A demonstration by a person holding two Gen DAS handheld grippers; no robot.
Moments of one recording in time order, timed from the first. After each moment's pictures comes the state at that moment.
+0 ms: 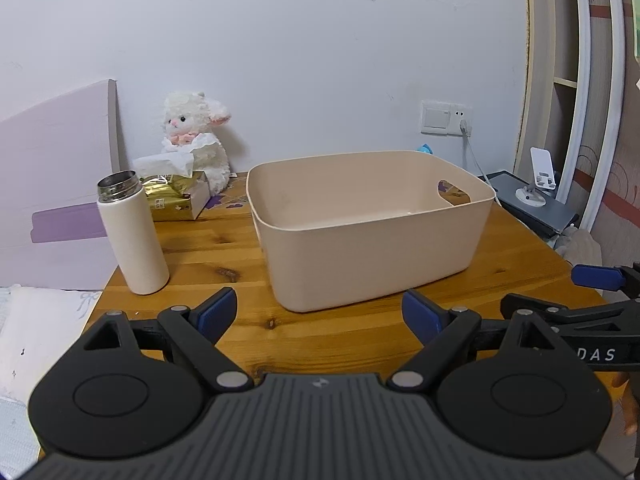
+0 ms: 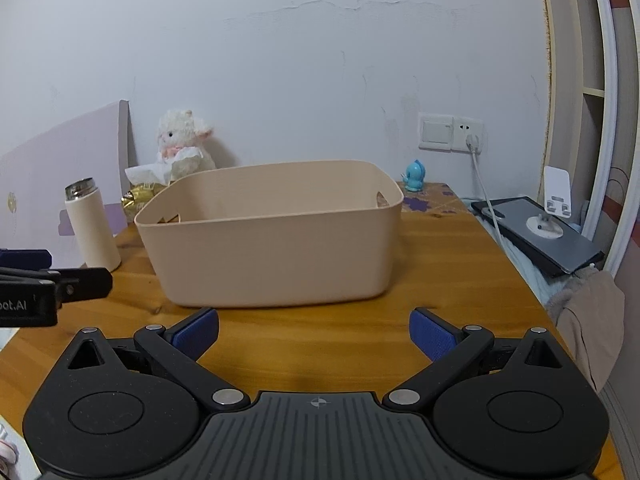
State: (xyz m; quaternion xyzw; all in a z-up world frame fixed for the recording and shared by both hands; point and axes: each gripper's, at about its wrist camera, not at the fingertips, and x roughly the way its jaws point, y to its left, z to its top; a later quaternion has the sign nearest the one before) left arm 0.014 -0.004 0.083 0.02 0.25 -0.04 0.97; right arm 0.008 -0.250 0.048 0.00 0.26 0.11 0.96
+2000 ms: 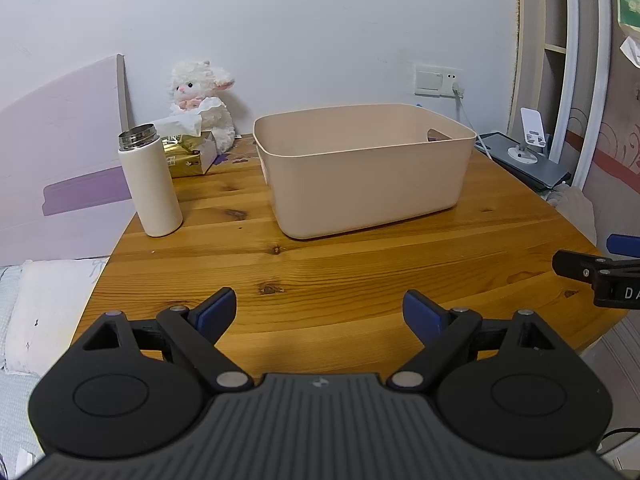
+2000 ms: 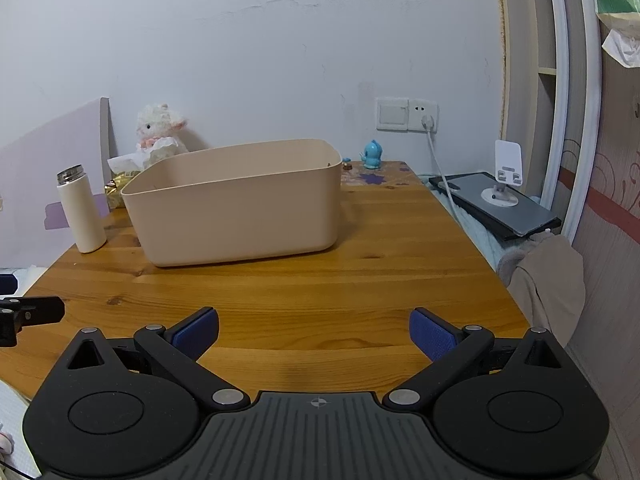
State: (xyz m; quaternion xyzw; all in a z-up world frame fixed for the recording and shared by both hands) left arm -0.046 -0.002 0.065 0.04 0.30 -0.04 0.95; right arm -0.051 -0.294 0.043 0.02 0.27 0.07 0.96
